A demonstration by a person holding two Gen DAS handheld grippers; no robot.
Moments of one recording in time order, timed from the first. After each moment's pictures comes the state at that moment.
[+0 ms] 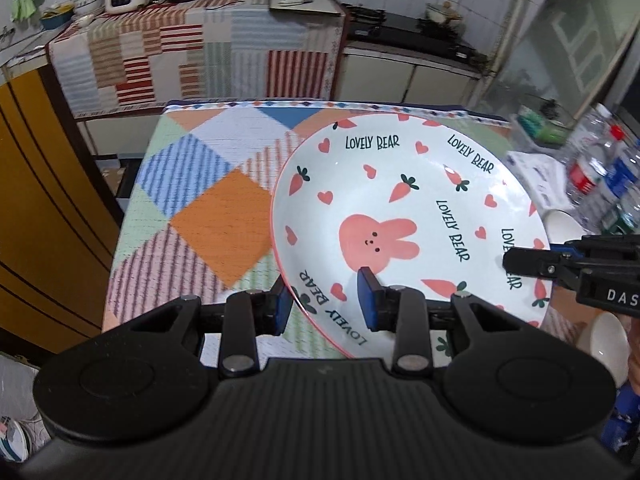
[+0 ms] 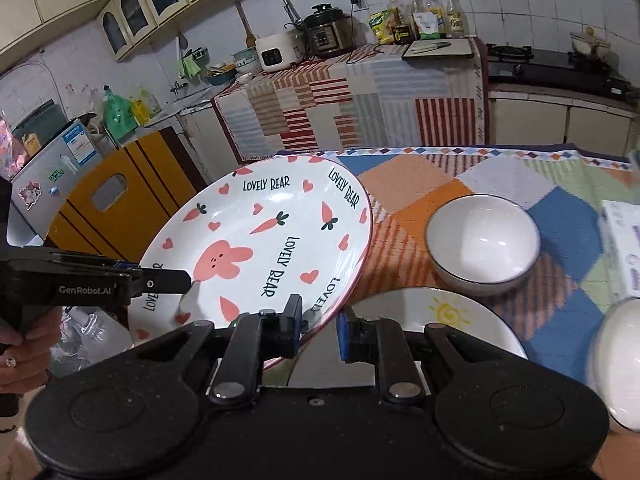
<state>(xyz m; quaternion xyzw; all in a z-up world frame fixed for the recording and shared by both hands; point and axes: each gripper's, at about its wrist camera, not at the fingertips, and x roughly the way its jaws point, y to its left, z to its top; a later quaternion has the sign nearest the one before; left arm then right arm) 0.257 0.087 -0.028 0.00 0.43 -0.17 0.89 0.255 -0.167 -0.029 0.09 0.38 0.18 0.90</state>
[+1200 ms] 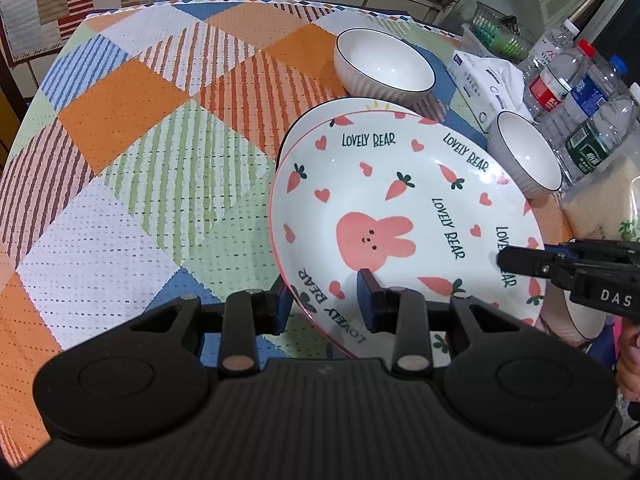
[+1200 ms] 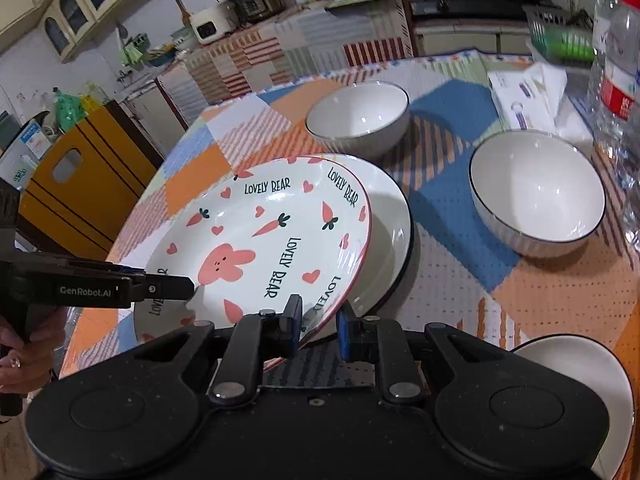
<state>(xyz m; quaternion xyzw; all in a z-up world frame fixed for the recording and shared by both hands) 0.224 0.013 -0.111 -0.02 0.52 -0.23 0.82 0.186 -0.241 -0.090 0.13 0.45 0.11 0.88</state>
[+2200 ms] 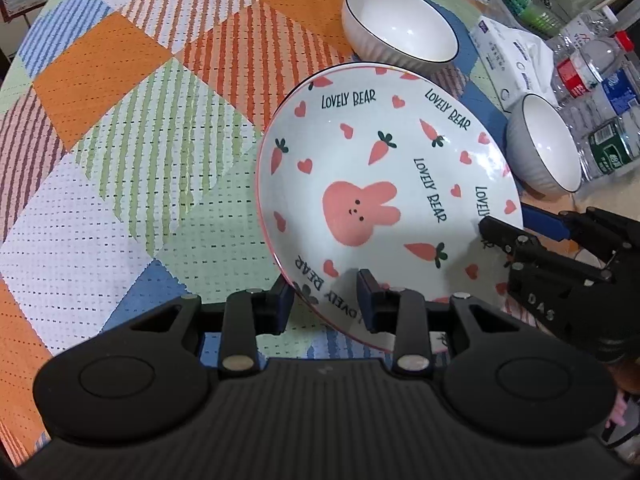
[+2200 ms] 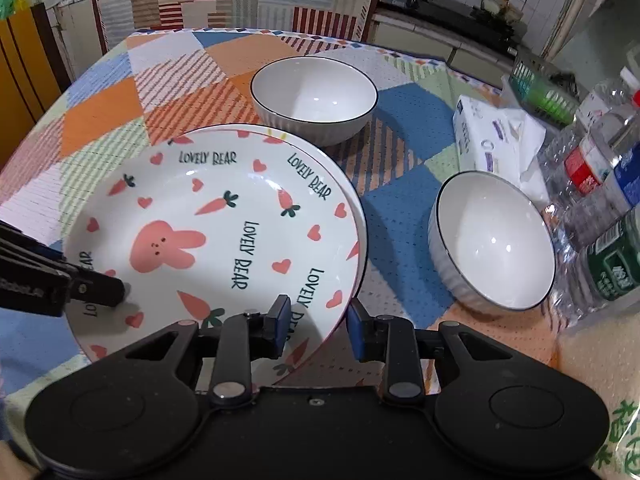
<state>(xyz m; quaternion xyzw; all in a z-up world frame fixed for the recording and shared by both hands) 0.259 -0.013 -0.123 -0.02 0.60 -0.21 0.77 0.228 -0.190 -0.097 -0.07 0.50 -0.02 0.86</state>
